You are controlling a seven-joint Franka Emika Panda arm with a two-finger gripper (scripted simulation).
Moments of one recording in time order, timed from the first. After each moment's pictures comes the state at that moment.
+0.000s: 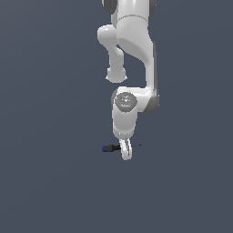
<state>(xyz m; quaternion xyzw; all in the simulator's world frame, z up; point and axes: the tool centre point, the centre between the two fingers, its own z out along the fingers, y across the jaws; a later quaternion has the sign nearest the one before) 0.039 0.029 0.066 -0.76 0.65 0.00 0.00</state>
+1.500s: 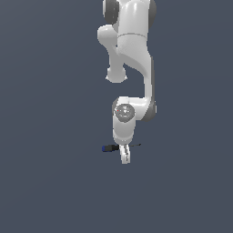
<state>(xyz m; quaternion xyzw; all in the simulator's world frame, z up) 0.040 0.029 0.015 -0.76 0.66 0.00 0.00</state>
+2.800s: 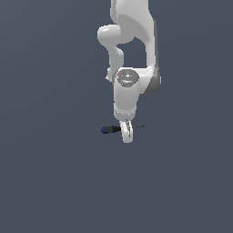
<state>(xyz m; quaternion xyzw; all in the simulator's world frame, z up) -0.012 0.034 0.118 -0.76 0.66 0.00 0.00</state>
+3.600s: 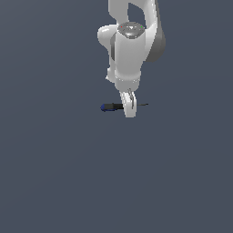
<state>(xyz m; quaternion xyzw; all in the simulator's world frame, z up) -0.060 0.038 0.224 -0.76 0.66 0.00 0.00</state>
